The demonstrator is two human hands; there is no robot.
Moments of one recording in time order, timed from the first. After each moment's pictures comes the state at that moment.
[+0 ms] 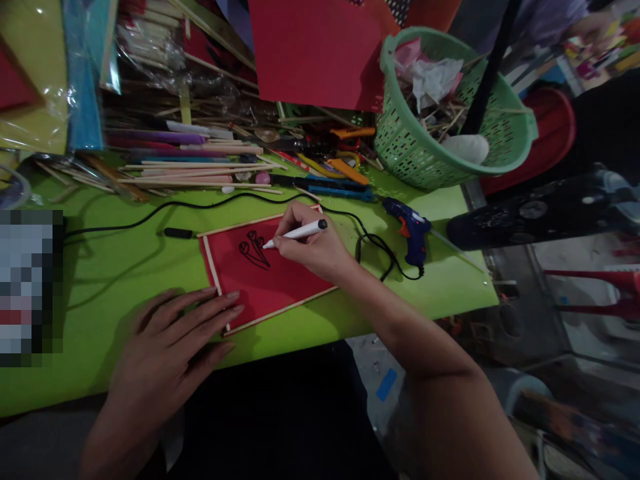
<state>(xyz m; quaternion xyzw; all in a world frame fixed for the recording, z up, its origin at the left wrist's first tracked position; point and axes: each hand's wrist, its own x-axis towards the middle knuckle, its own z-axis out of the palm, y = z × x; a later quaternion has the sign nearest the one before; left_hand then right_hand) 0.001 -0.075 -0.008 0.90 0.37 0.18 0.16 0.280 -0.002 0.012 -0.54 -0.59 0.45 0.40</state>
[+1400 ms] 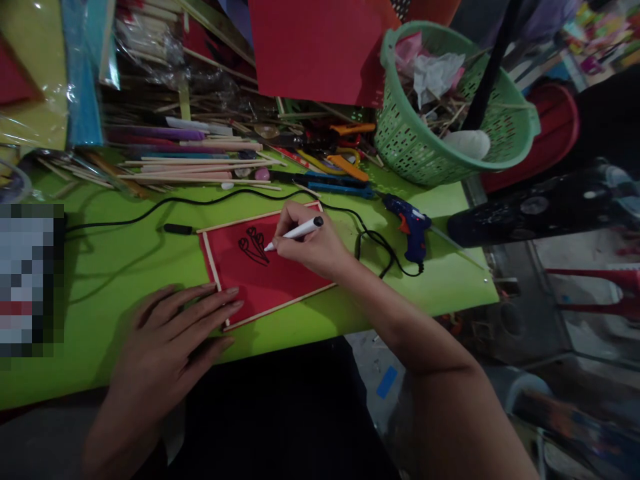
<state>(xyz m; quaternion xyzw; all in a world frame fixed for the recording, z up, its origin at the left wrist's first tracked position) 0.003 -0.075 -0.006 0.90 0.37 0.17 0.15 0.280 -0.003 0.014 -0.54 -0.60 0.45 0.39</state>
